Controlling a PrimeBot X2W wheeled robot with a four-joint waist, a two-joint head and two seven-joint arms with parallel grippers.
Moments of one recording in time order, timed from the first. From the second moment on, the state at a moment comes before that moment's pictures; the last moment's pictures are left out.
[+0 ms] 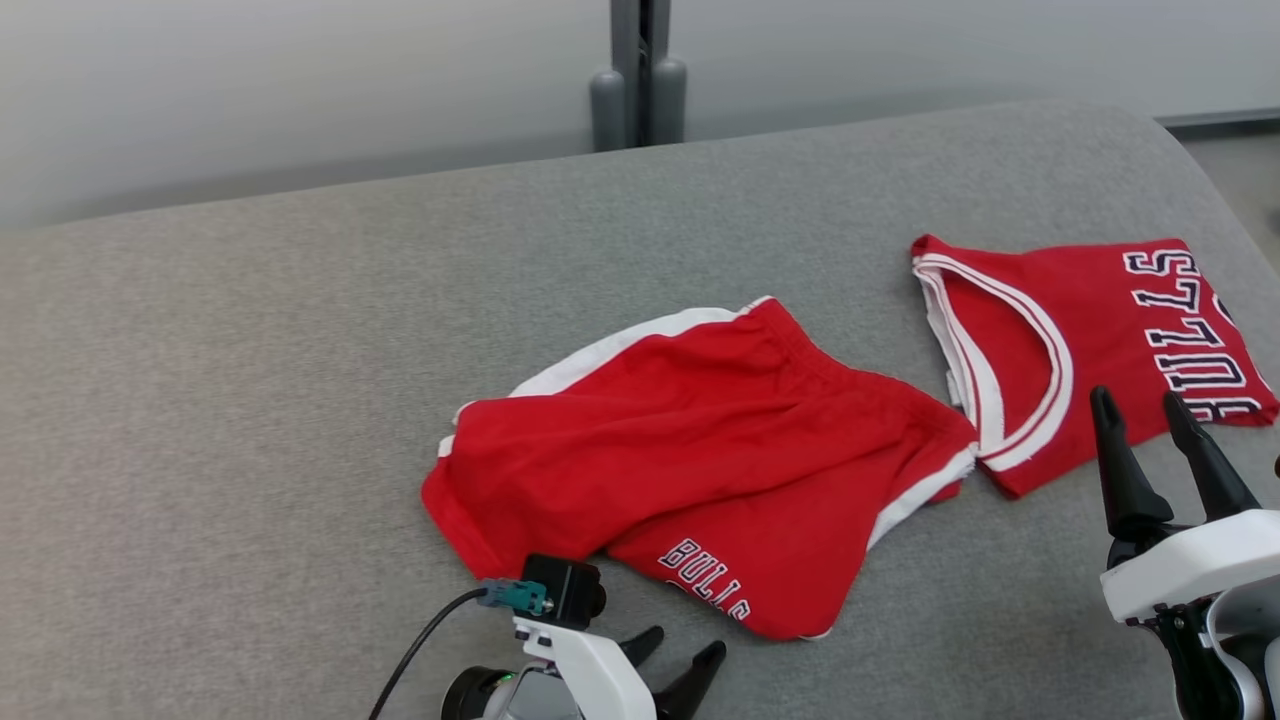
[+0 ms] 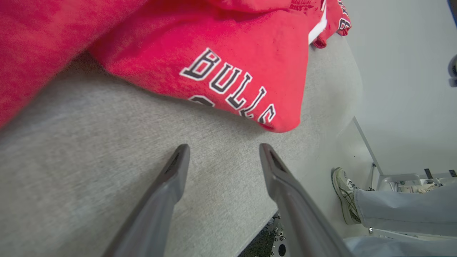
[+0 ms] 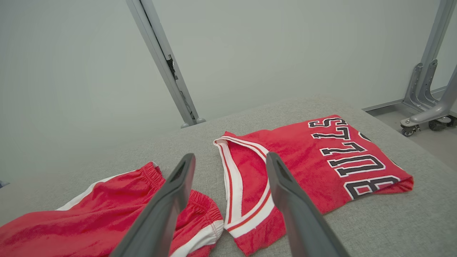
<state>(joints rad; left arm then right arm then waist) -0.21 0.13 -0.74 0.27 -0.86 0.07 0.29 -0.12 -0.15 -0.07 0.09 0.45 0.13 0.05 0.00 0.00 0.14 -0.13</state>
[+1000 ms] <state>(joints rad) -0.37 0.18 -0.60 0.04 -0.89 0.15 0.30 -0.13 -0.12 -0.05 0.14 0.45 0.13 0.03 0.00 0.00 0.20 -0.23</state>
